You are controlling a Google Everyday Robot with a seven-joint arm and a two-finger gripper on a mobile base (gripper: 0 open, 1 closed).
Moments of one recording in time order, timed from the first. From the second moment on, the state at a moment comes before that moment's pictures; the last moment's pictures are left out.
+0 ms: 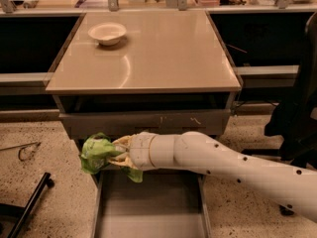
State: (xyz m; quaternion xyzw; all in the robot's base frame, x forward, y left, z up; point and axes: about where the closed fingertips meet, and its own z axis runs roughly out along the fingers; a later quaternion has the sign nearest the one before) arm 0.489 0.118 0.711 -0.64 0.55 0.17 0.51
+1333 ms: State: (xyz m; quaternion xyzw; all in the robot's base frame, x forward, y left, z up) arm 0.540 0.196 0.979 -0.71 0.41 0.03 0.57
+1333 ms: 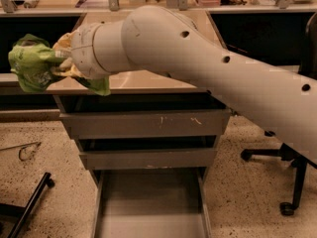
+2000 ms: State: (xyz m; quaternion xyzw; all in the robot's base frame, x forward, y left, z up) arm 0.568 0.187 0.988 -0.71 0.42 0.00 0.57
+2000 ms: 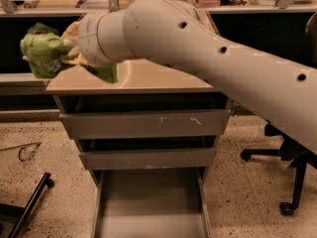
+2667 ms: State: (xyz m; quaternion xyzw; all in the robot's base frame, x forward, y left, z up) arm 0.675 0.123 0.983 -0.67 0.51 -0.10 0.53
